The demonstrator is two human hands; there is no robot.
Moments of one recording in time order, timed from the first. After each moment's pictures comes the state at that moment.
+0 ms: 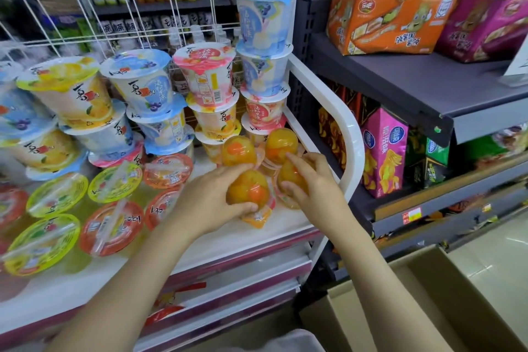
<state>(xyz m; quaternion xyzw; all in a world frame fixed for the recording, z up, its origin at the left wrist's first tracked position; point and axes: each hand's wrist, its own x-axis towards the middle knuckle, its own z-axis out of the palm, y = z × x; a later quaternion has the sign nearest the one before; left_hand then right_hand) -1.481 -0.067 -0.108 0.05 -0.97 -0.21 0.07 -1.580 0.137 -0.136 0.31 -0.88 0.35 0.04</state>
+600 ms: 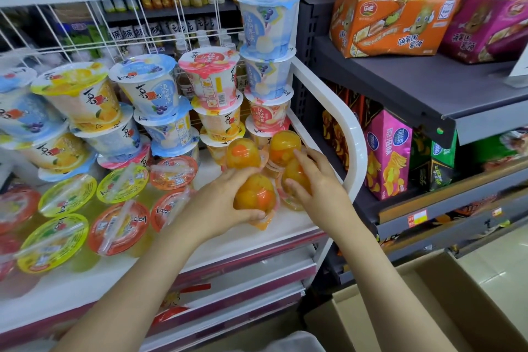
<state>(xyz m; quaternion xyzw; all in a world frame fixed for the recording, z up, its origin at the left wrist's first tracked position) -1.482 -0.063 -0.115 0.04 -0.96 -0.27 0.03 -1.583 0.138 -0.135 0.33 -0.87 0.36 0.06</state>
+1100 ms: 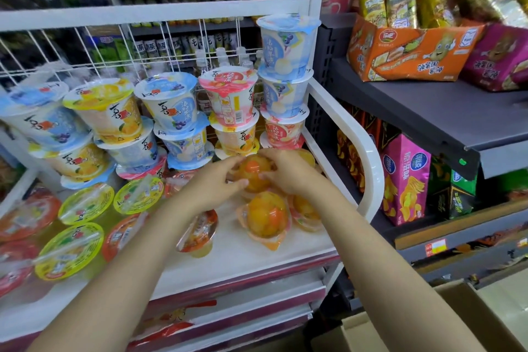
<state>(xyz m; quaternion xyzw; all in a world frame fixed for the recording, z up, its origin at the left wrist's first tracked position) -1.518 -0.113 -0.094 0.12 -0.93 -0.35 0.04 -1.629 0.044 -0.083 0.40 -0.88 0.23 -0.10</state>
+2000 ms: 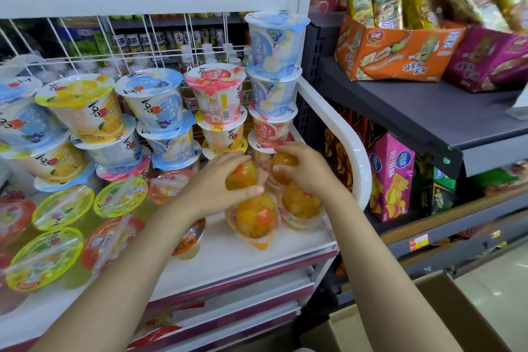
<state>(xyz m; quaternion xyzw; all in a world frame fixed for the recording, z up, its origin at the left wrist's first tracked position) -1.525 -0.102 -0.100 0.05 -0.95 -0.30 0.06 -1.643 0.087 -0.084 0.31 -0.88 0.36 -0.06</state>
